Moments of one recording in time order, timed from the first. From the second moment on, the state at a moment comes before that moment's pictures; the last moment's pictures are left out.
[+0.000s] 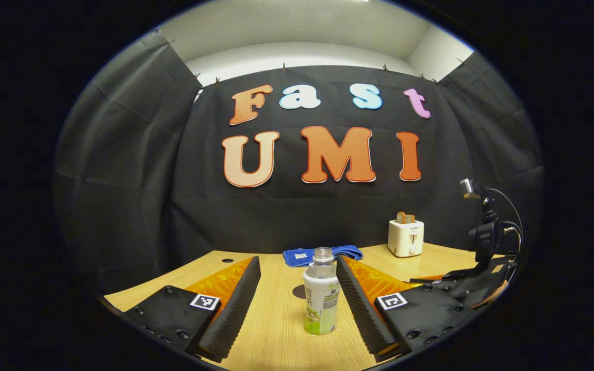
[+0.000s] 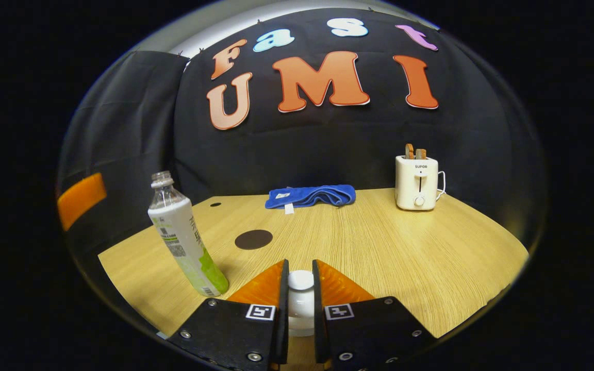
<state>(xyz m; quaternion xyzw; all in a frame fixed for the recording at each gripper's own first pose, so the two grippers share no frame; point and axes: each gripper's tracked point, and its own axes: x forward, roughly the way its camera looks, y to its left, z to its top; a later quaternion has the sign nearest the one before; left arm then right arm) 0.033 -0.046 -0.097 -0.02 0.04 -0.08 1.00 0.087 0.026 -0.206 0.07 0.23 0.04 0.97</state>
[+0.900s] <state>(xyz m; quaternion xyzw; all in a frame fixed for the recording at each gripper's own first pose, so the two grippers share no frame) 0.079 -0.091 -0.200 -0.02 0.14 -0.15 0.98 0.100 -0.043 -0.138 0.12 0.15 -0.01 0.98</state>
